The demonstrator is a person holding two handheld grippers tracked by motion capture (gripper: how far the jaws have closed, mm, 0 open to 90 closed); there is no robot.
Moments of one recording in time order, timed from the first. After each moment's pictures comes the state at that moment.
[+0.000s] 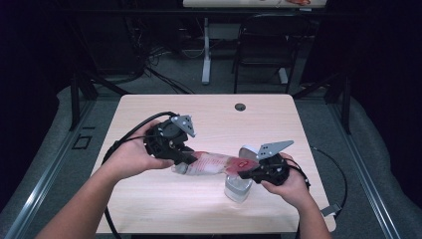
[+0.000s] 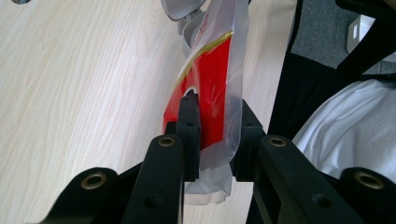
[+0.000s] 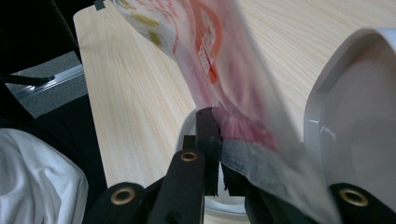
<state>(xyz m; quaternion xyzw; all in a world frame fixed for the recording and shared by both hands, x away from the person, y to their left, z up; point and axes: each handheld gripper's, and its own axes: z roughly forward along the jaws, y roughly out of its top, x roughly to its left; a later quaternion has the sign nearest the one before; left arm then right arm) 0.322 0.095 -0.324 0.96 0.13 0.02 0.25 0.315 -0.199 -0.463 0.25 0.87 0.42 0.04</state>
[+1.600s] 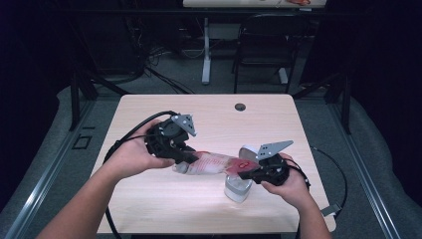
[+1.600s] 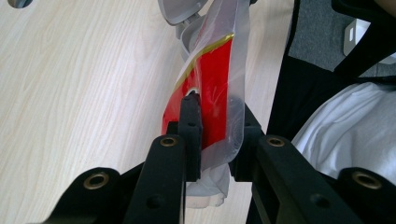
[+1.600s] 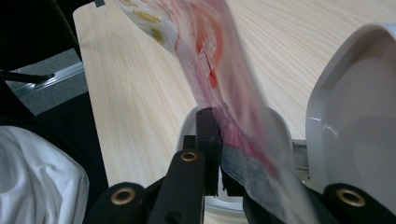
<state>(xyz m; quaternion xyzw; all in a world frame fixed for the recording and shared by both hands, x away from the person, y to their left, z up) 0.324 0.094 -0.323 0.96 0.12 0.02 0.25 0.314 -0.198 -0.463 0.25 0.87 0.42 0.04</state>
